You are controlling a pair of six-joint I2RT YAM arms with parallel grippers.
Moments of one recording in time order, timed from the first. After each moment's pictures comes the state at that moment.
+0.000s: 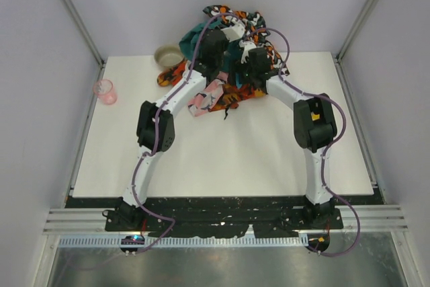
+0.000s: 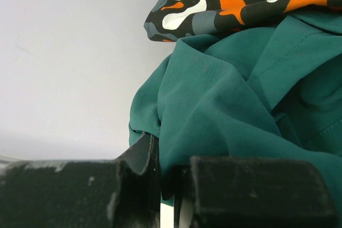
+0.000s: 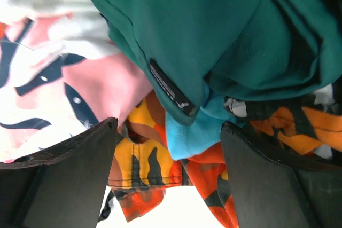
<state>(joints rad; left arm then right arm) -0.56 2.40 2.28 0.11 -0.55 0.84 0.36 2.16 1.72 -0.09 -0.14 0.11</state>
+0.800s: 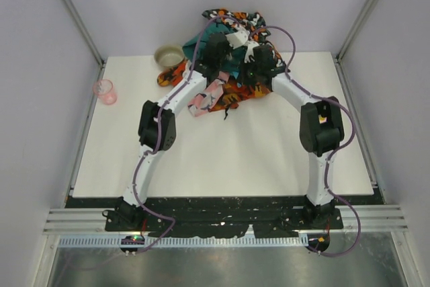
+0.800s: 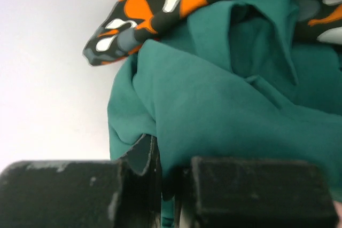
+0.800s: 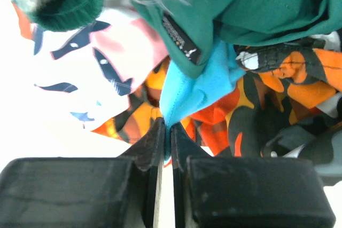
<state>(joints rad) -0.55 2.44 2.28 0.00 -0.35 0.73 0.35 2.12 1.72 -0.21 -0.19 0.12</state>
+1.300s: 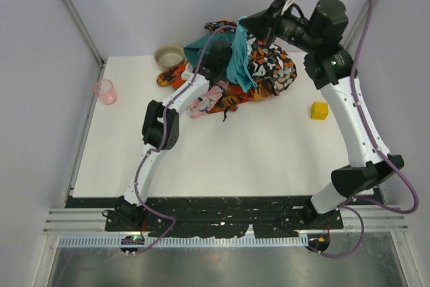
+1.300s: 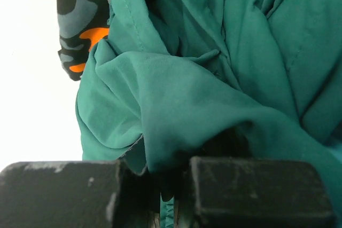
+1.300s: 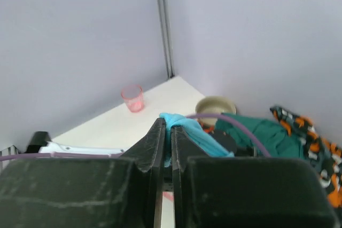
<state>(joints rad) -0.55 2.50 2.31 -0.11 -0.23 0.78 0.35 1.60 1.94 -0.24 -0.59 0.16</state>
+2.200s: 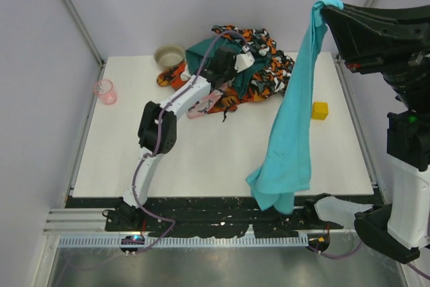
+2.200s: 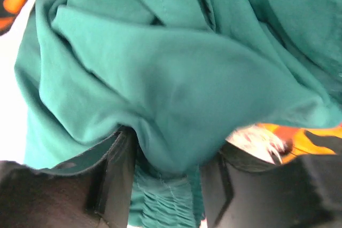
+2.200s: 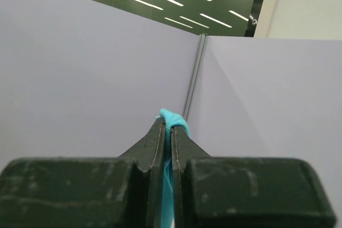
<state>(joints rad) -0.60 2.40 2.18 -0.32 -0.21 0.70 0.35 1.15 2.07 -0.05 -0.58 0.27</state>
